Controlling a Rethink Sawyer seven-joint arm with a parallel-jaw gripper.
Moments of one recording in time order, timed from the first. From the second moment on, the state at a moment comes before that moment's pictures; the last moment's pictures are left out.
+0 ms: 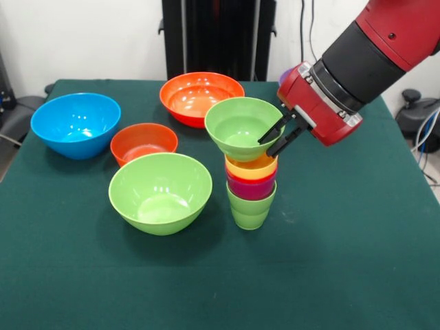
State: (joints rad) arm 0.31 -0.19 -0.61 0.97 -0.03 0.94 2.51
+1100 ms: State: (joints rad) arm 0.31 -0.19 -0.61 0.97 -0.03 0.94 2.51
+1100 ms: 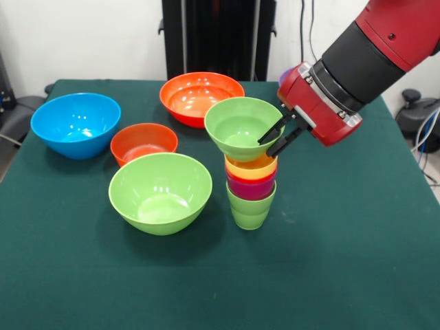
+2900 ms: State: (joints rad) arm 0.31 -0.18 -0.61 0.95 -0.03 0.94 2.51
